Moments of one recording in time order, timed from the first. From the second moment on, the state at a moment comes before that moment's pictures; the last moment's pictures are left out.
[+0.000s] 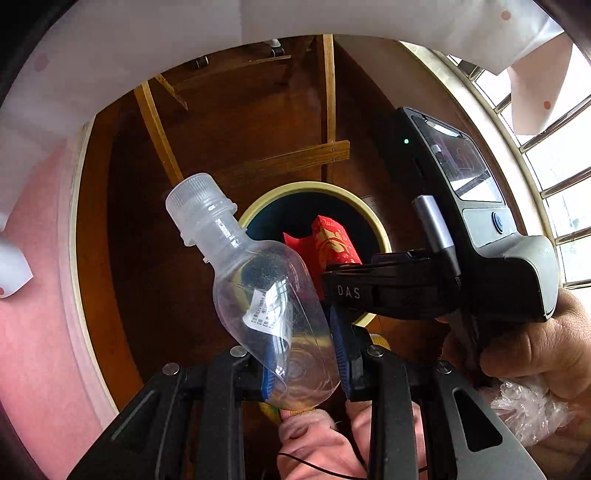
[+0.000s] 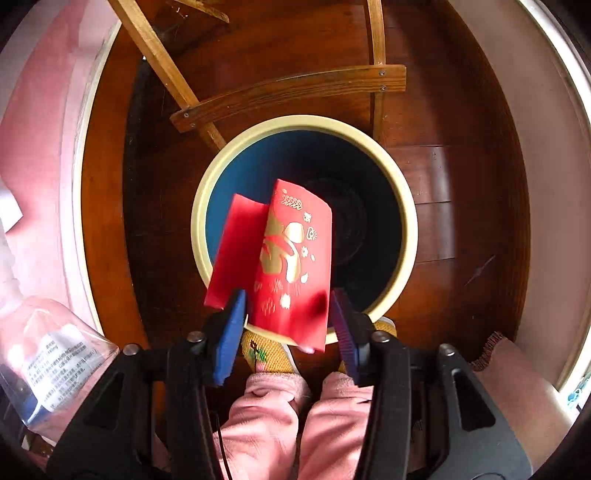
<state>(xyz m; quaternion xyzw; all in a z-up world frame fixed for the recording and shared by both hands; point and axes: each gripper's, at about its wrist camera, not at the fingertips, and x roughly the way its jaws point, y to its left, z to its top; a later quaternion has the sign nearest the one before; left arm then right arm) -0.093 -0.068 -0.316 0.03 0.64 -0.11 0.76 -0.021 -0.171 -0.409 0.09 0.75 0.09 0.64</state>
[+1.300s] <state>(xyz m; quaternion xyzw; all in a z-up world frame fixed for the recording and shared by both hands) -0.019 -0.106 -0.308 0.07 0.61 -0.16 0.77 -0.036 -0.266 -0.353 0.16 0.69 -0.03 0.70</state>
